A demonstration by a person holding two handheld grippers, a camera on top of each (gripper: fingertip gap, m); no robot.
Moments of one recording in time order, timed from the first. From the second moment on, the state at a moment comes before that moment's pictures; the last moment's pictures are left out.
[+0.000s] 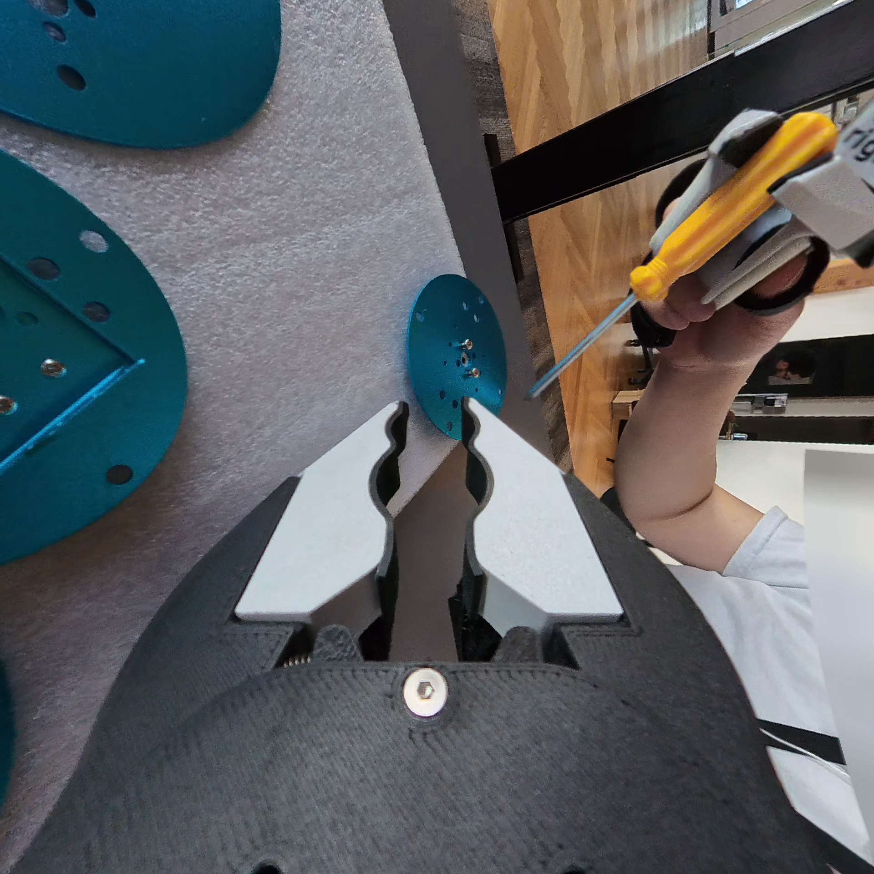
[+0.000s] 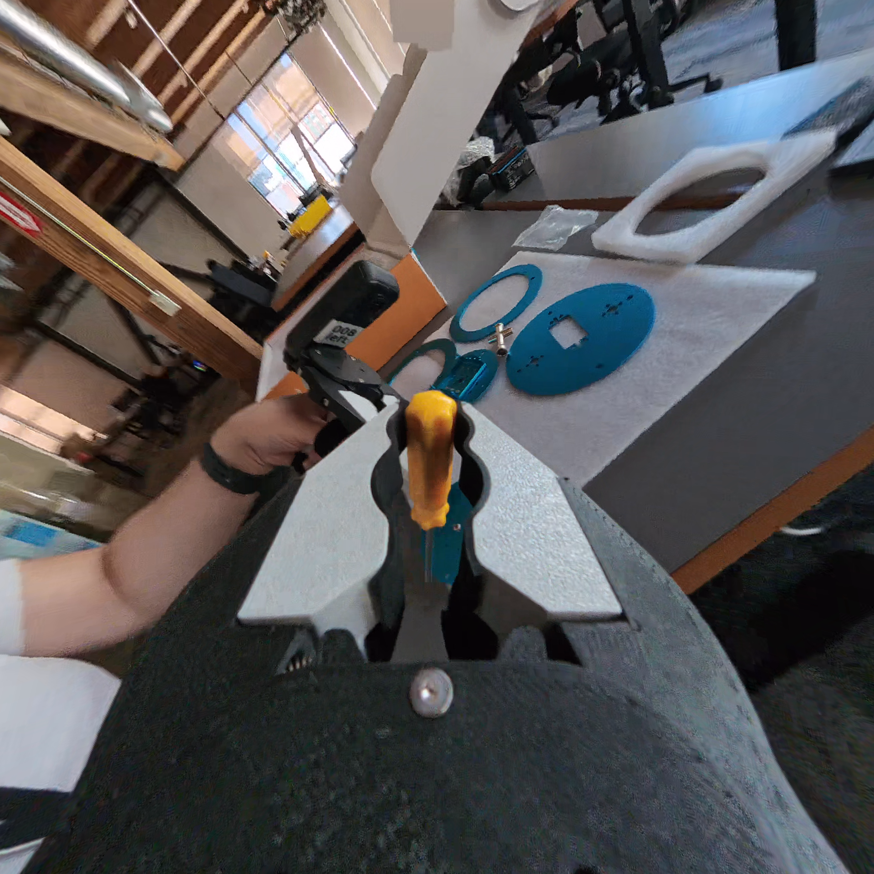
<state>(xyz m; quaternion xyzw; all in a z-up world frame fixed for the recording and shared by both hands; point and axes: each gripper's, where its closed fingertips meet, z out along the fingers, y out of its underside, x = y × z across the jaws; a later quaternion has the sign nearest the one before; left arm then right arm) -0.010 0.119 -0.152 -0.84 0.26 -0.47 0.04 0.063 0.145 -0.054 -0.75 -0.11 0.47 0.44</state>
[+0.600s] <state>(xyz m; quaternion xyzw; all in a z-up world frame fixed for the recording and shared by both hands) 0.003 0.119 -0.155 -0.83 0.22 -0.52 0.02 0.051 0.140 -0.137 -0.73 0.07 0.64 0.23</state>
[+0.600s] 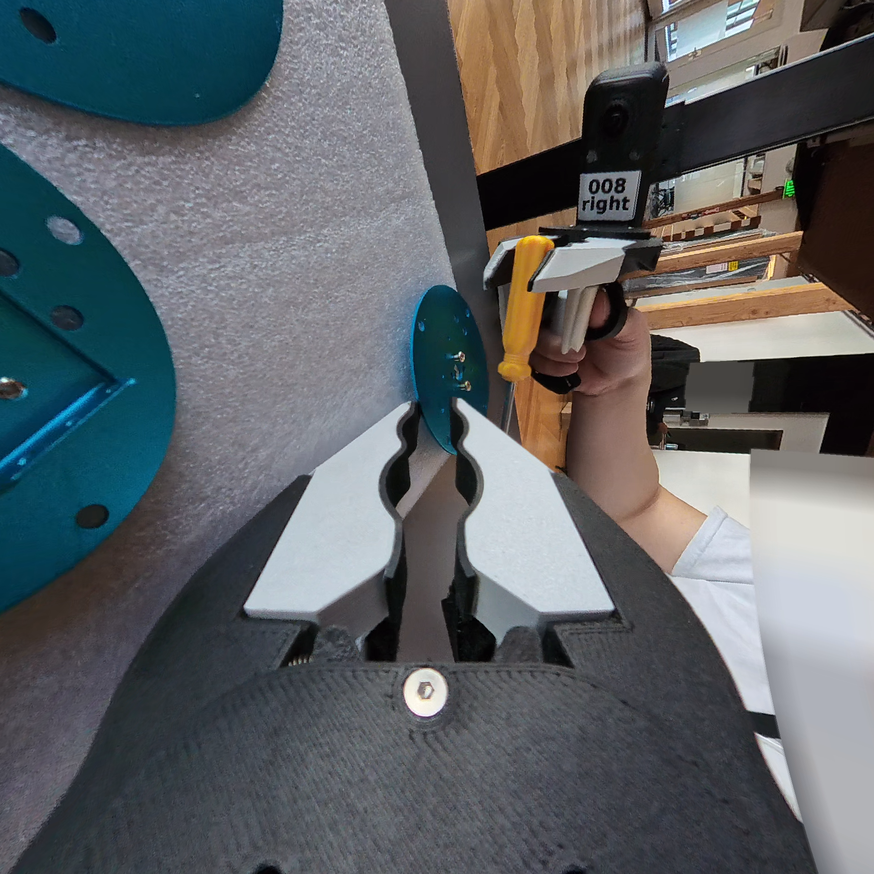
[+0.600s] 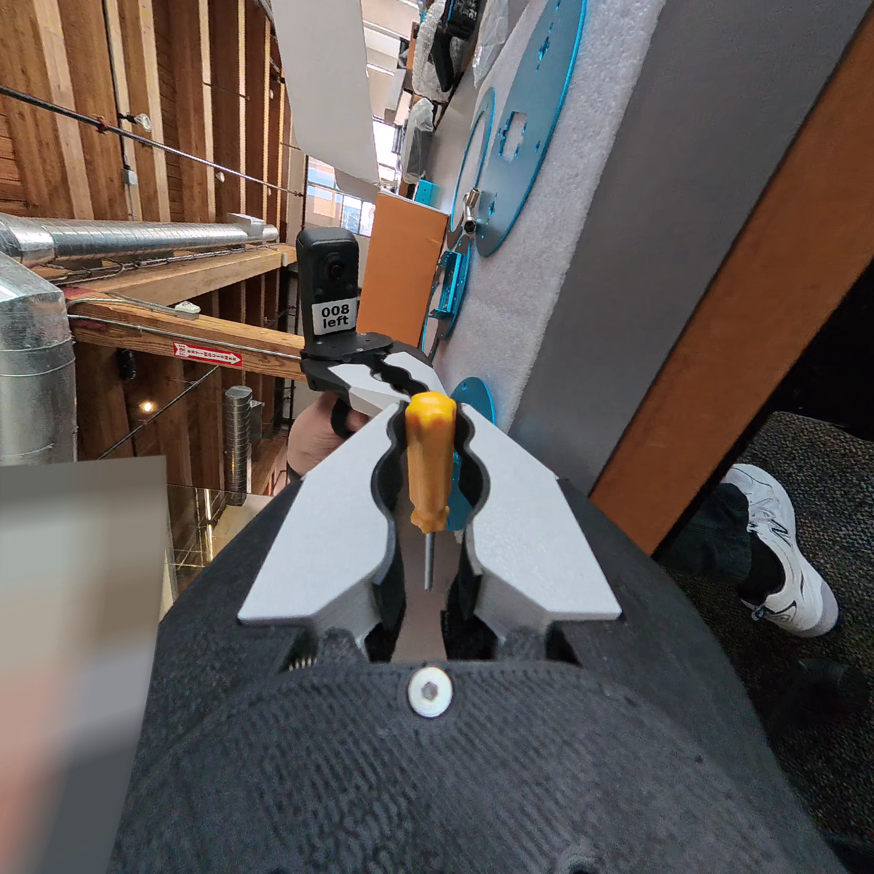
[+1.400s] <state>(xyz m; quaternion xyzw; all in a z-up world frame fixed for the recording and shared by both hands) -0.043 0.137 -0.101 -0.85 0.44 -0.18 0.24 0.058 0.160 -0.043 -0.63 0.01 0.55 0.55</state>
